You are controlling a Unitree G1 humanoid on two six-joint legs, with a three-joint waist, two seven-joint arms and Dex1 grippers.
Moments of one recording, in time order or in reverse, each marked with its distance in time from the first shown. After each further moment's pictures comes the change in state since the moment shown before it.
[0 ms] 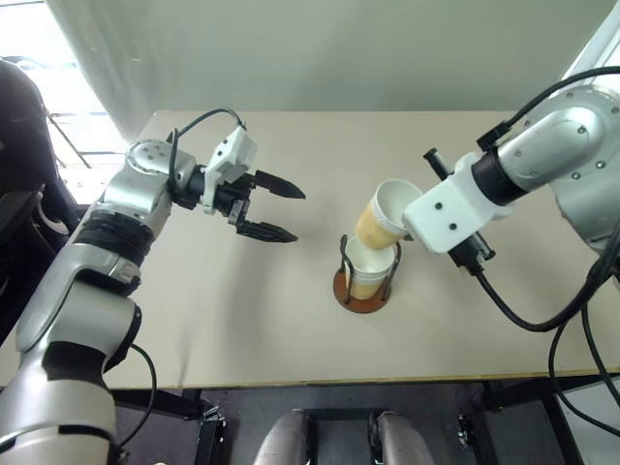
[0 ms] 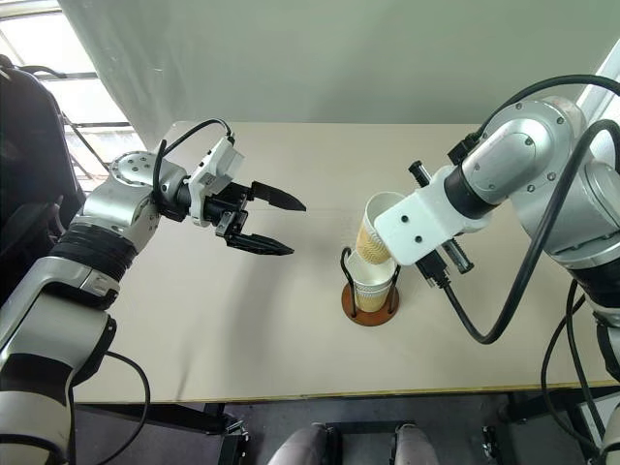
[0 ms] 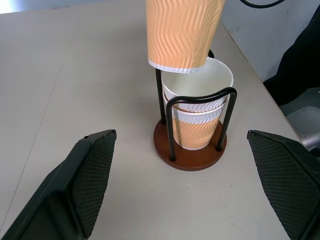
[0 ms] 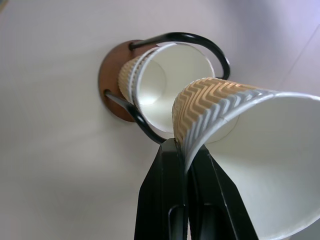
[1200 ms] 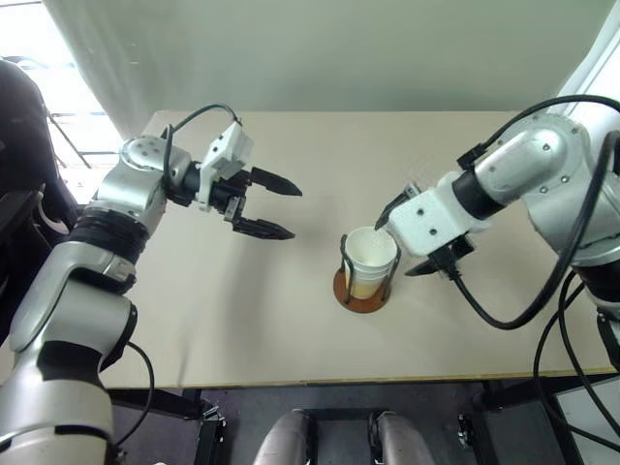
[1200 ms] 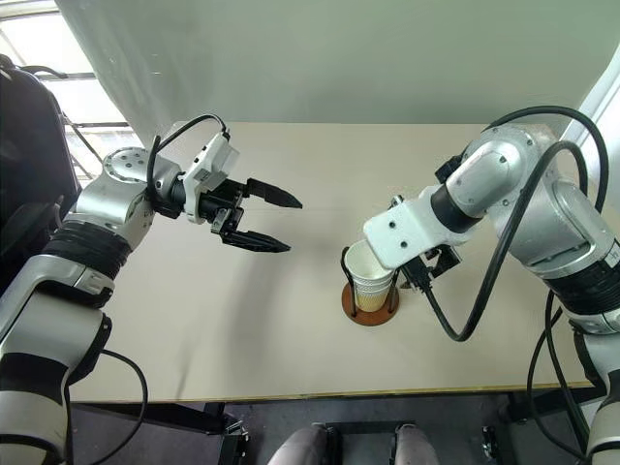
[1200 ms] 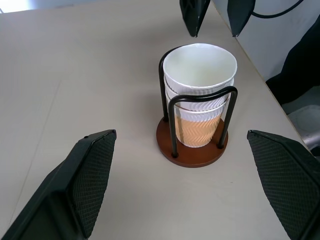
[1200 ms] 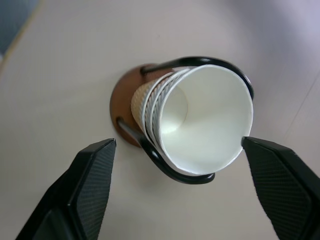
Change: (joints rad) left arm -0.010 0.015 0.003 0.000 0.004 0.030 0.000; right arm 0.065 0.090 -0.043 0.032 0.014 0.139 -0.005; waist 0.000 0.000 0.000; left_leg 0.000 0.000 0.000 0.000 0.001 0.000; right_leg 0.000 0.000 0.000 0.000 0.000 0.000
